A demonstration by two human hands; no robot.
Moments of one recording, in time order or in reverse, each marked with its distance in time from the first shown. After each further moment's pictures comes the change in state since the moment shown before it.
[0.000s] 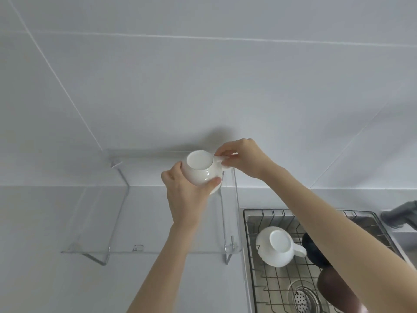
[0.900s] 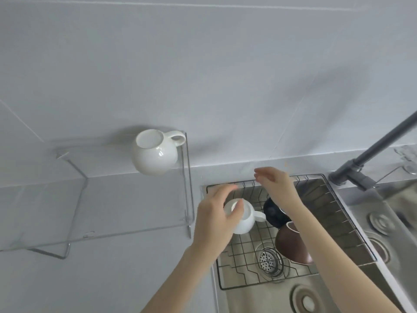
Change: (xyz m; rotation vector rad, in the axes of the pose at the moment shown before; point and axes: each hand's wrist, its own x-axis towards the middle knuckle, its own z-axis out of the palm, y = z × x) left_hand -0.124 0.009 0.060 -0.079 -0.455 0.431; right_hand -0.159 0.117 -0.013 0.274 0.355 0.553
